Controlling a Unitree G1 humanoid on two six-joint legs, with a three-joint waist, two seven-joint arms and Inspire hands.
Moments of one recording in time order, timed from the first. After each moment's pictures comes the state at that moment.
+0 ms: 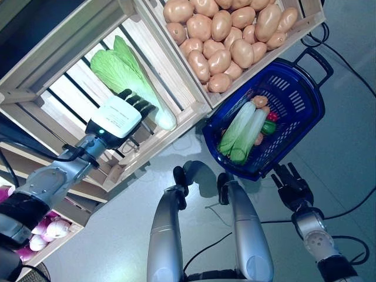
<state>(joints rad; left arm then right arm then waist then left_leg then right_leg) -0.59 1.19 -0.69 0.35 0.91 -0.08 0.49 -0.05 -0.51 0.14 0.34 1.38 -0.12 -0.21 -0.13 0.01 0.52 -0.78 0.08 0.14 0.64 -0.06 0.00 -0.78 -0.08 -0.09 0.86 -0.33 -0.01</state>
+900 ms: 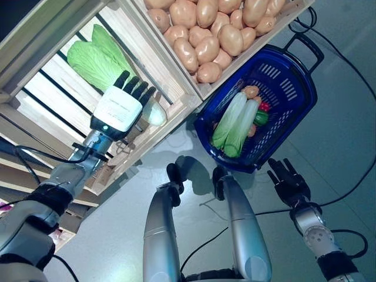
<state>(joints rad) -0.69 0.99 -0.70 0.57 0.97 0.00 0.73 -0.08 -0.49 0.16 0.31 1.38 -0.07 -0.22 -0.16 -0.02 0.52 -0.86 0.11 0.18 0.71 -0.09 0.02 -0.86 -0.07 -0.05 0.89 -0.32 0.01</state>
